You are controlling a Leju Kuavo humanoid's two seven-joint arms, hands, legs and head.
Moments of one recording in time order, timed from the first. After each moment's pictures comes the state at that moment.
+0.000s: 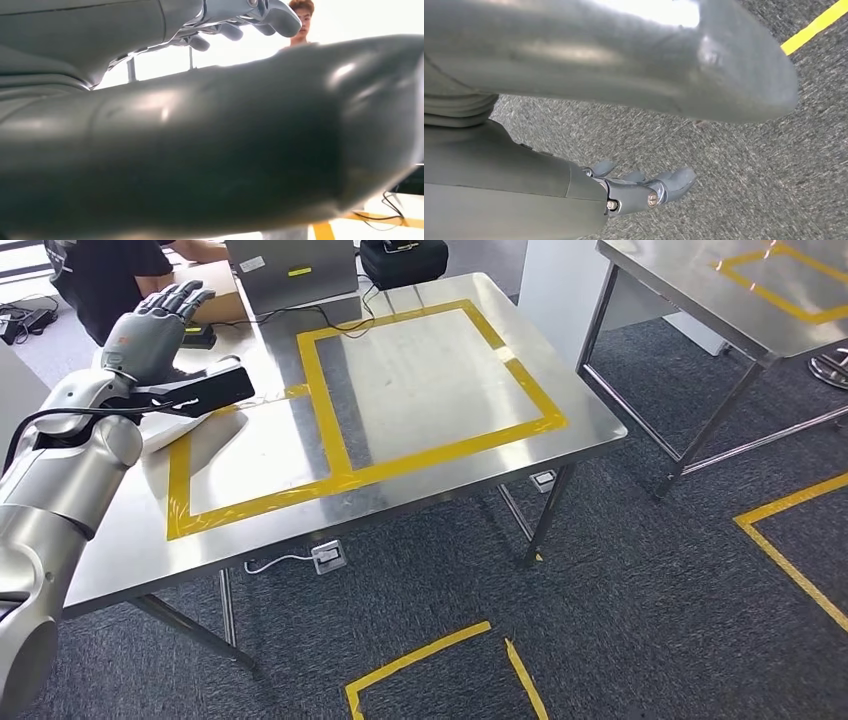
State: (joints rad) left arm -1.20 0.12 -0.36 -0.42 -1.10 0.13 -0.34; right arm -0.09 0.14 -1.31 -0.21 1.01 -0.25 -0.34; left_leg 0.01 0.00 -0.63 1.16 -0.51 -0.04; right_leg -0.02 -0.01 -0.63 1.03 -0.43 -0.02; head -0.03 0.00
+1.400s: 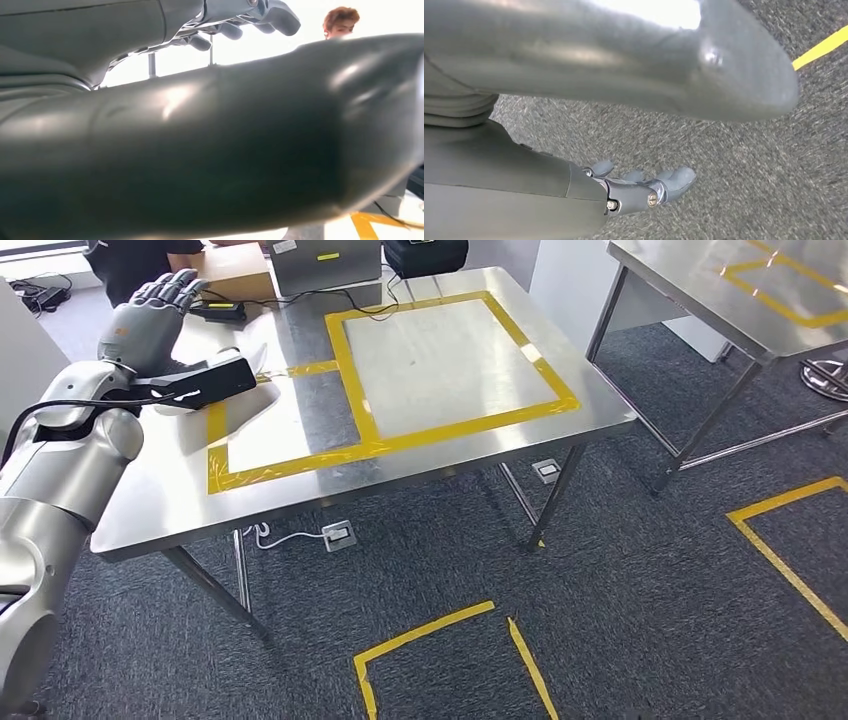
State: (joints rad) left arm -1.22 0.10 -0.36 -0.41 -1.12 0.15 -0.32; right arm -0.09 0.15 -1.31 -0.21 1.00 -0.25 -0.35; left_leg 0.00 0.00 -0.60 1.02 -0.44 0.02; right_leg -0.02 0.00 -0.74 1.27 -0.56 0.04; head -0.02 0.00
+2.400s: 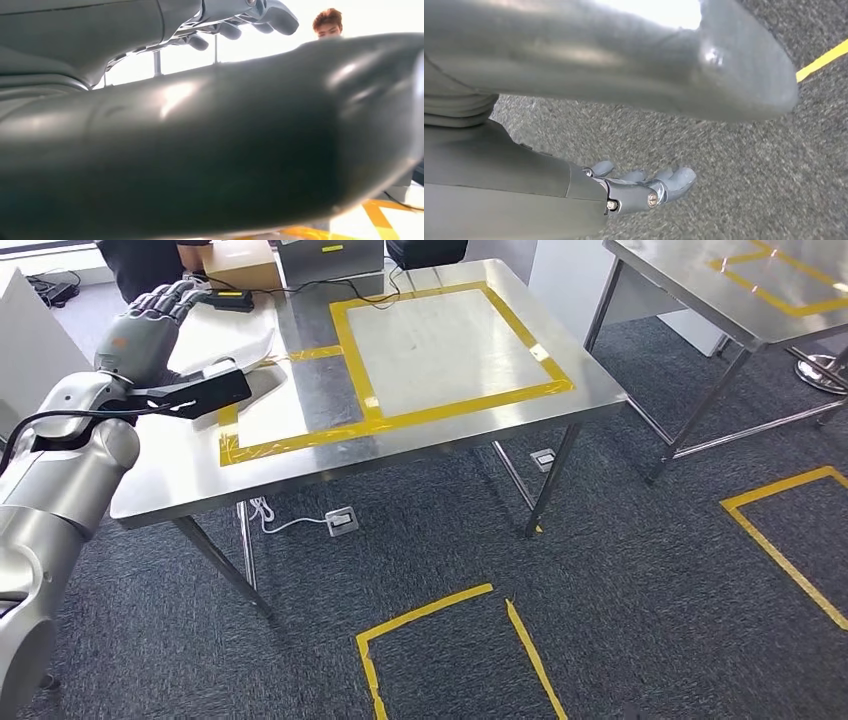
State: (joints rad) left arm -1.20 0.12 -0.36 -0.41 -1.12 0.17 -0.34; right arm -0.09 0.15 -1.31 -0.21 1.00 -0.25 -0.36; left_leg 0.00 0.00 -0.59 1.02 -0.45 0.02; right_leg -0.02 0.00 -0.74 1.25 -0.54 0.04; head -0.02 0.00
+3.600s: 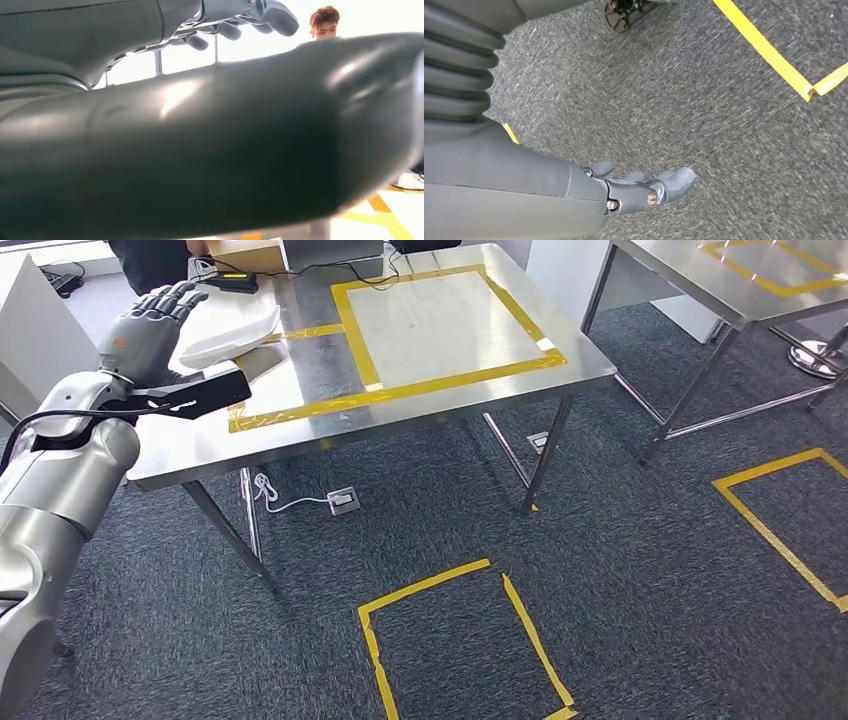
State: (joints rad) left arm -1.20 0.12 -0.36 -0.40 -1.12 0.17 -0.34; right arm -0.09 0.15 -1.31 -0.21 1.01 -0.26 -0.32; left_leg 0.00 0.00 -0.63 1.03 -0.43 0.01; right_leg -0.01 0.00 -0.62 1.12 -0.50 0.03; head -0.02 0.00
